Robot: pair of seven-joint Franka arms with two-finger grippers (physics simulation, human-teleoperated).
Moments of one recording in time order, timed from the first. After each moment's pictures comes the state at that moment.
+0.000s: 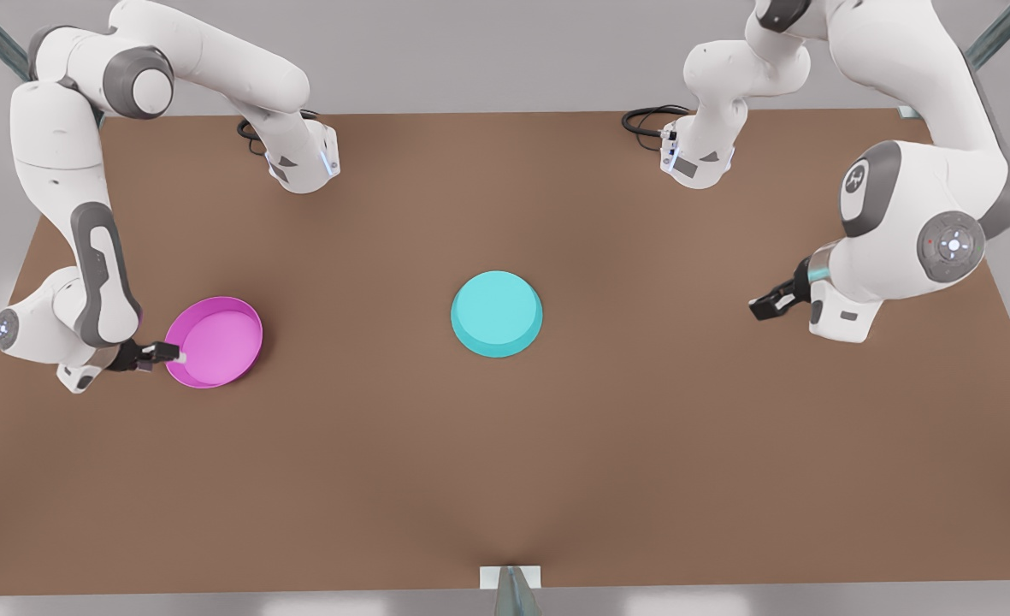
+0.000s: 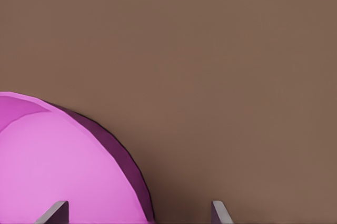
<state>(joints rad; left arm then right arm) -0.03 0.26 -0.12 -1.36 -0.04 1.34 -0.69 -0.48 0.59 0.04 -1.86 0.19 2.23 -0.73</state>
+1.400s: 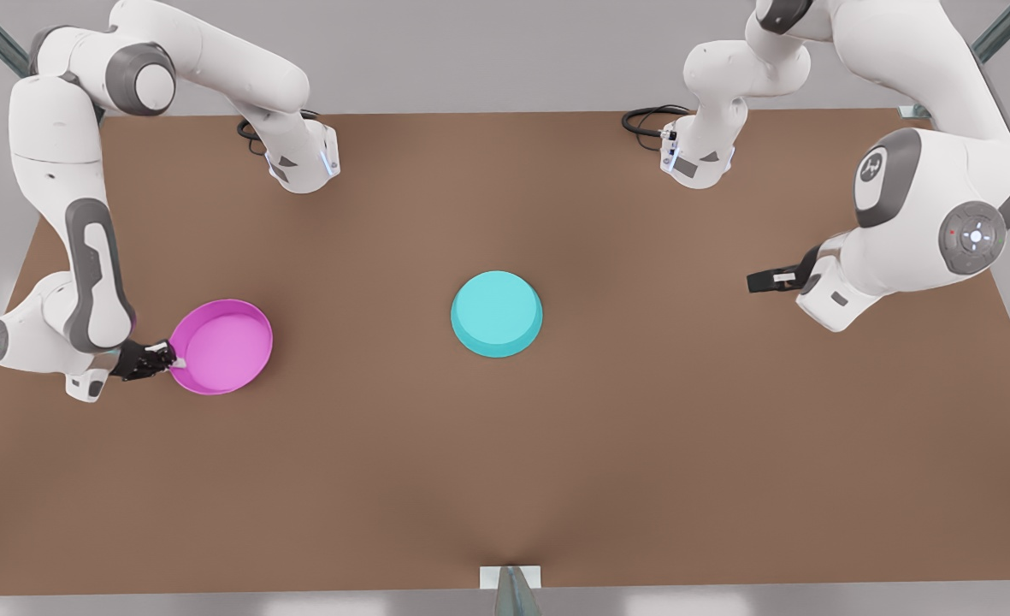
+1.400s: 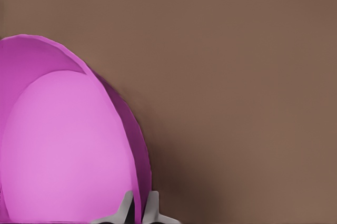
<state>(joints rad) -0.02 0.27 -0.11 -1.31 -0.10 1.28 -0.26 -0.47 0.57 0.09 -1.78 0.24 2.05 -0.99</state>
